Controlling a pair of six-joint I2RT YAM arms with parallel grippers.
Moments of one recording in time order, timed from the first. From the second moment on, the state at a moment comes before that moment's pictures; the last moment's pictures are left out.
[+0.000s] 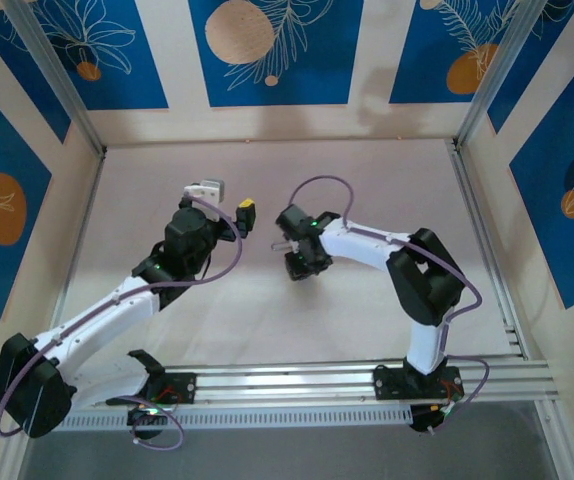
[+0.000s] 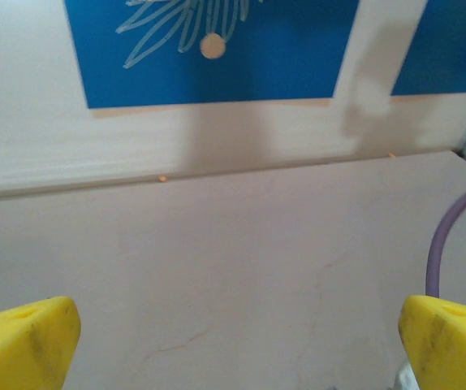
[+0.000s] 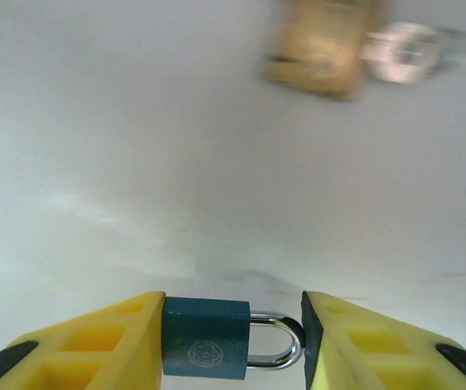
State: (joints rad) left arm -0.64 1.09 0.77 0.11 -0.36 -0.16; right arm 0.79 1.86 1.29 -0.79 0.03 0.34
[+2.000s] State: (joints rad) left arm -0.56 1.06 0.77 0.11 -0.44 -0.15; right arm 0.82 1.95 1.45 -0.81 -0.06 0.40
